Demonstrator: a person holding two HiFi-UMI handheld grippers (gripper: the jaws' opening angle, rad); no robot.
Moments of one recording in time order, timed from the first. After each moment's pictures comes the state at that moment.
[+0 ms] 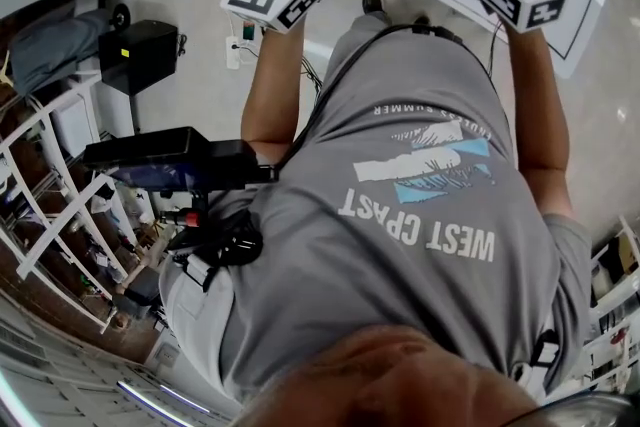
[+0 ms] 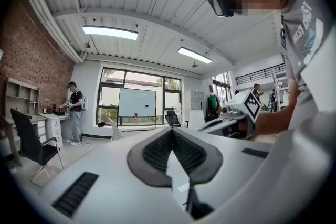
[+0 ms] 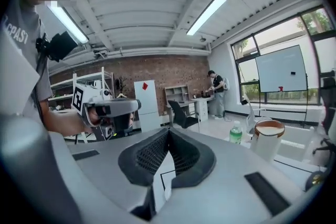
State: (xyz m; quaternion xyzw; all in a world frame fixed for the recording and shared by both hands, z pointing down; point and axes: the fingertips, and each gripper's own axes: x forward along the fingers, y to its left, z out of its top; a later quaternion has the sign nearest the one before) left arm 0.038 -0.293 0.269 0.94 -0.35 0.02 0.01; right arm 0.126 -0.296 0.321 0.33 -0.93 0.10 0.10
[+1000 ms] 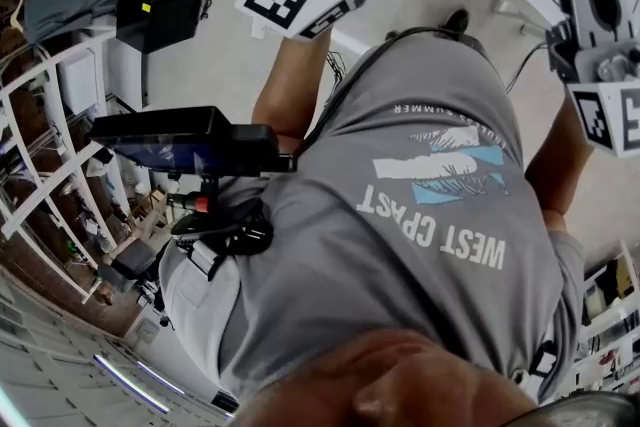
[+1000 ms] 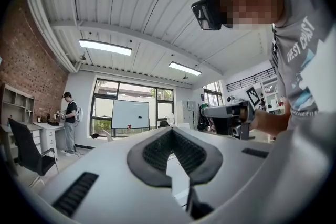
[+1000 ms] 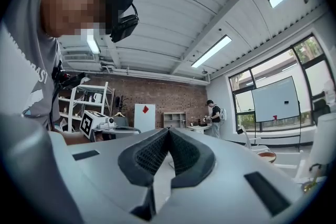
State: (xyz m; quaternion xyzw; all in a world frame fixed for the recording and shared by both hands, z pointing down) left arm -0.055 -0.185 0.210 0.95 -0.31 -0.02 -0.03; right arm 0.067 -0.165 0.180 0.37 -0.93 -0.01 -0.02
